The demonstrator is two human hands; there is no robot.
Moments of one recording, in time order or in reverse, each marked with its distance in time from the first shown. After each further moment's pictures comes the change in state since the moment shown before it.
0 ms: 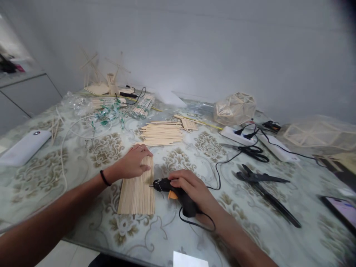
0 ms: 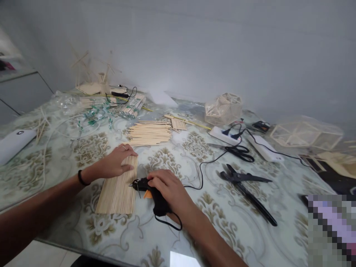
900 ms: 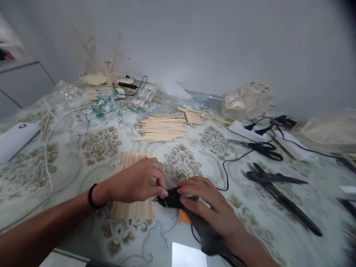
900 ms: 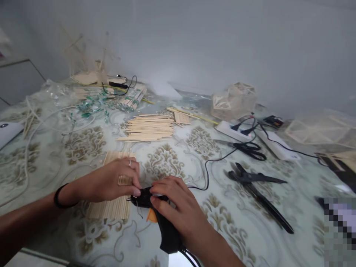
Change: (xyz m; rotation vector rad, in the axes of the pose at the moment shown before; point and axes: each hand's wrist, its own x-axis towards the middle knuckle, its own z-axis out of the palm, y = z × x) left_hand -0.013 0.062 -0.003 -0.412 -0.081 0.239; right_hand -0.031 -0.004 -0.003 -0.128 0.144 -0.171
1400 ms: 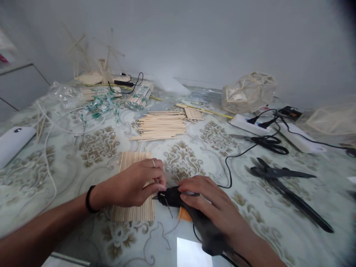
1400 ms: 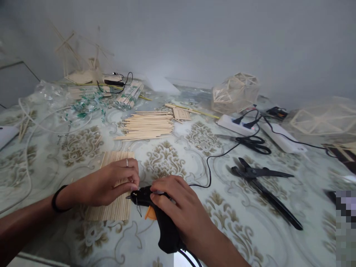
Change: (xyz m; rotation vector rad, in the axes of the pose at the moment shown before) left_hand -0.007 -0.005 0.002 0.011 -0.021 0.065; right_hand 0.007 -0.004 -0.002 0.015 -0.004 -0.006
